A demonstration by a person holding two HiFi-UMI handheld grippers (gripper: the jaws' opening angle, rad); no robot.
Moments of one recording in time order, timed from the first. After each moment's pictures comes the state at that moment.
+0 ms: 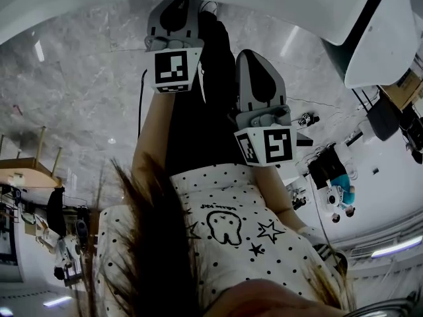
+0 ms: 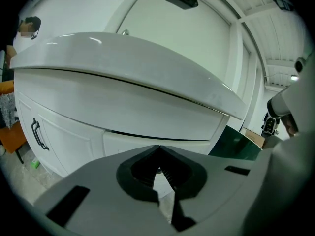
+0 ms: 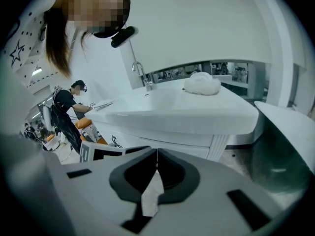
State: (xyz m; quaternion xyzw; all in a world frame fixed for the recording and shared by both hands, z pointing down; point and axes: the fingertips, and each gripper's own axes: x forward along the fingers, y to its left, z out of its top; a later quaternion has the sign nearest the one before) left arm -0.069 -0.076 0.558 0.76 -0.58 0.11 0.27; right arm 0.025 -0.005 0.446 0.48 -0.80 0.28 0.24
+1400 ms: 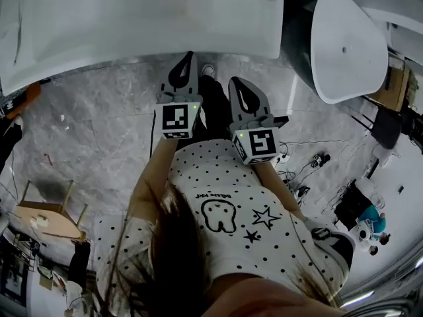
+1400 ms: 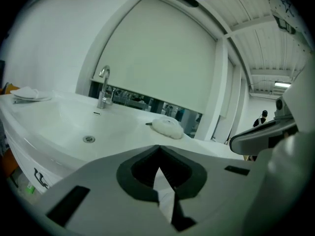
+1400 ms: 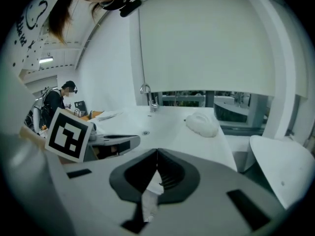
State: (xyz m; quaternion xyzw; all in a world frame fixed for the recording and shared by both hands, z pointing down) left arm -0.069 -0.088 0.349 0.81 -0.54 0.06 0.21; right arm 0.024 -0.031 0.310 0.49 -0.82 0.18 0.22
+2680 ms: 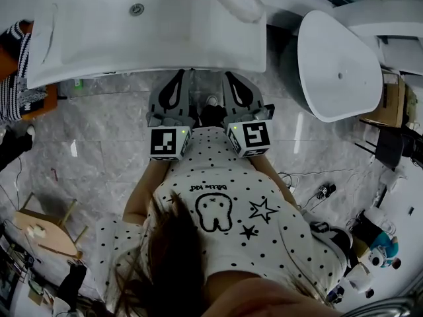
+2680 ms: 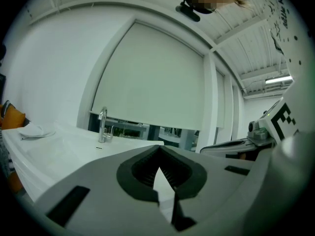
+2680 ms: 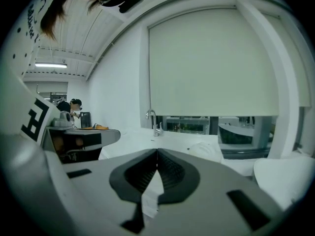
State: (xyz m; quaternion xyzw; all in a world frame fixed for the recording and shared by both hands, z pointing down) left arm -0.090 -0.047 0.208 0.82 -0.56 -0.01 0.11; right arm 0.016 -0.044 0.222 0.49 -0.86 0.09 0.13
